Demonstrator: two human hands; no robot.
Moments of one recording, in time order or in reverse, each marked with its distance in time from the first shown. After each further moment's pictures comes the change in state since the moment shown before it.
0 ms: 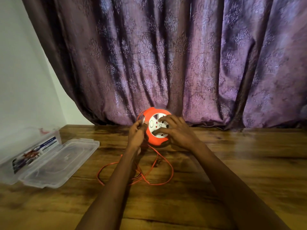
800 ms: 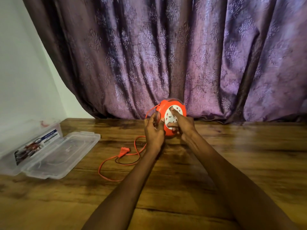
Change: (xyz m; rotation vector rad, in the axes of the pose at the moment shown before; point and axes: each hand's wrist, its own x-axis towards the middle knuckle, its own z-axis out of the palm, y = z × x) left_hand -0.031 -0.024 0.049 0.196 0.124 0.353; right_hand 0.019 -0.020 -0.005 1.396 0.298 1.360
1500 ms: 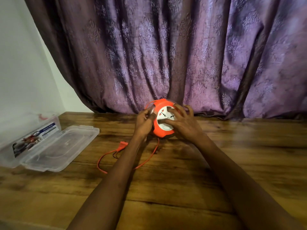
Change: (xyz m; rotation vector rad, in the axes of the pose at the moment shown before) left_hand 0.030 -0.001 -0.027 -0.160 -0.182 -0.259; right_hand 0.020 0.027 -0.040 -1.523 -0.039 -1.443
